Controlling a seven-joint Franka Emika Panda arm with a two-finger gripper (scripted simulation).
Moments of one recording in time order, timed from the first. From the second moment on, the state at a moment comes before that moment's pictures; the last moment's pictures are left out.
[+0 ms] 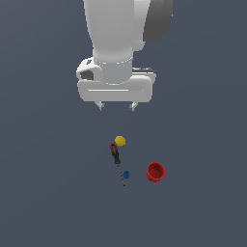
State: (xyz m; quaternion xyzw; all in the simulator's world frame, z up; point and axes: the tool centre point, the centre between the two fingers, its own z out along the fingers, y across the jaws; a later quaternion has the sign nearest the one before) arm 0.013 -0.020 0.322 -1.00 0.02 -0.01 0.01
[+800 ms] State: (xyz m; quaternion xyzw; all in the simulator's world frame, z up) arm 0.051 -0.015 0.275 -1.00 -0.05 -0.01 0.00
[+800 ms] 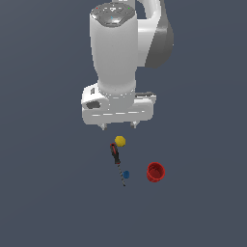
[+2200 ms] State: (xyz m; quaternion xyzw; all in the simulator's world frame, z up) arm 0.128 0.012 0.093 -0.96 -0.26 0.00 0.00
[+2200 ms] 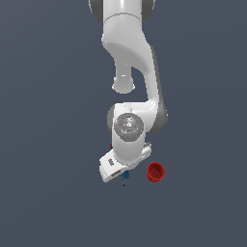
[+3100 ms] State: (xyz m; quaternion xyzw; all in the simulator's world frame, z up) arm 0.127 0.013 0.043 -0.96 -0.27 0.00 0.00
